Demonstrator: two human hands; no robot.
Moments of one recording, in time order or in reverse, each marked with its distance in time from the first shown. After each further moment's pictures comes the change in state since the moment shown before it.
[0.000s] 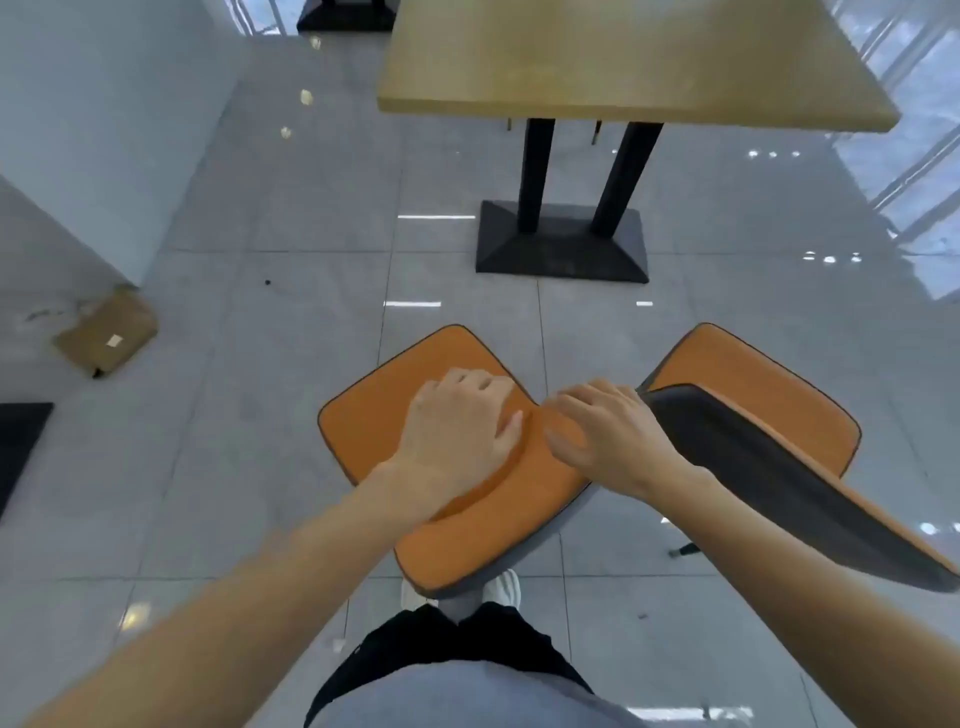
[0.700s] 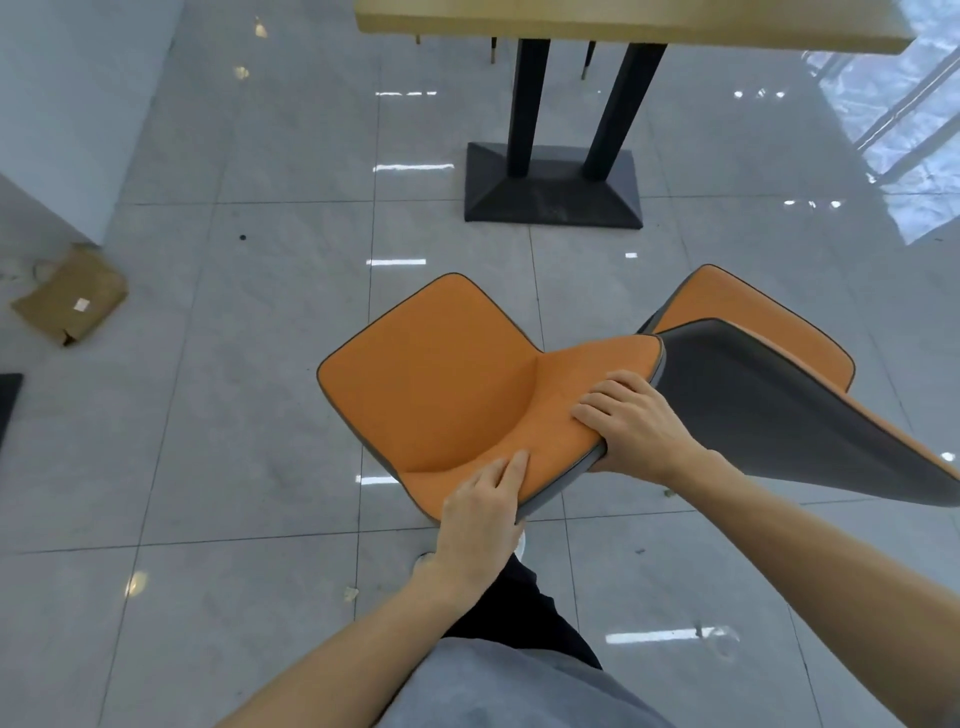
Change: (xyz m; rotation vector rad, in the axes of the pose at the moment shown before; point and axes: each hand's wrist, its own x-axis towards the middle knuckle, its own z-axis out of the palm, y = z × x) left_hand -0.112 -0.010 0.120 -0.209 -0.179 -0.087; right_hand -0.031 0.015 0.075 -0.262 -0.015 -0.303
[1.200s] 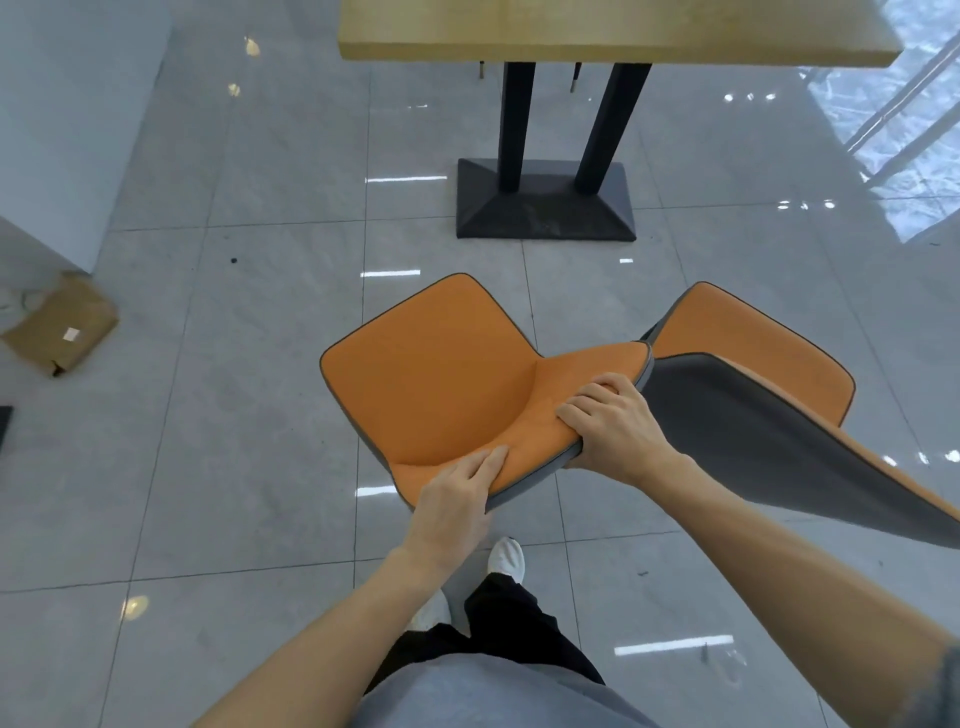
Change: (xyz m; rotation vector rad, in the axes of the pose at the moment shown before) left_hand 0.057 -0.036 -0.011 -0.041 0.079 0.161; right_hand 0.036 0.029 0.013 -0.010 0.151 0.103
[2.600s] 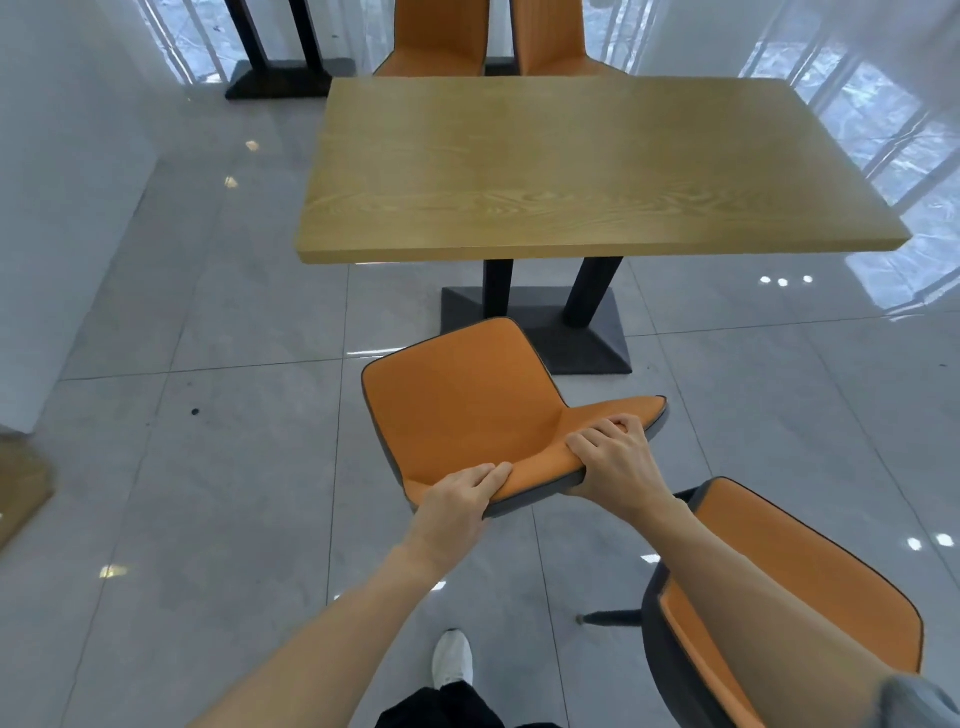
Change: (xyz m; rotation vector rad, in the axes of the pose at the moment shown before) left_hand 0.403 -0.099 -0.065 0.020 0.051 0.222; right_hand 0.257 0.272 0.029 -0.005 -0.046 0.302
